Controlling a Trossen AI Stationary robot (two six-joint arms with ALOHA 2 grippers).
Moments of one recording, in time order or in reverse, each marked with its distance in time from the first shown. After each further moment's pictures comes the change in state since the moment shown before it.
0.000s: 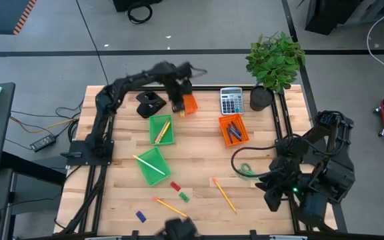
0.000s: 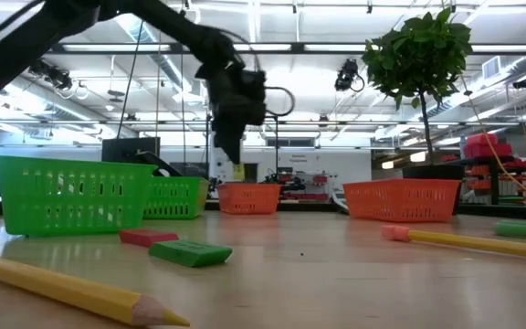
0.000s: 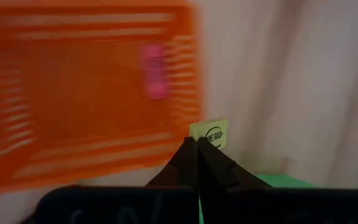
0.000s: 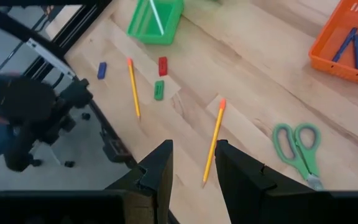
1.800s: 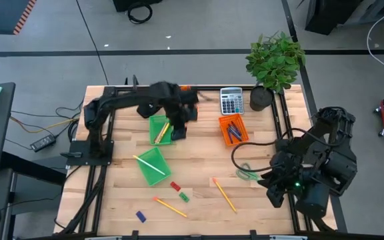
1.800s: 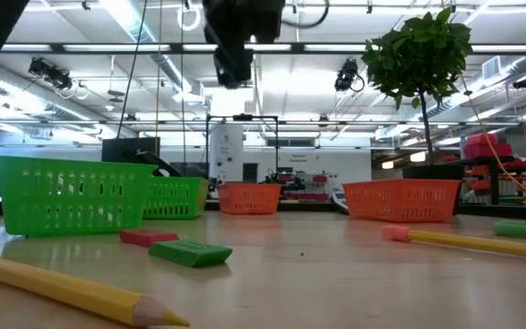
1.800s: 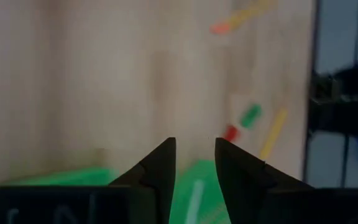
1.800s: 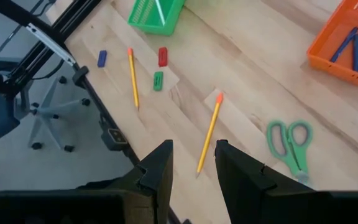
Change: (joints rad) left arm -0.399 -0.224 -0.006 -0.113 0.141 -0.263; right arm -0.009 -0.046 0.000 0.000 -0.060 -0.077
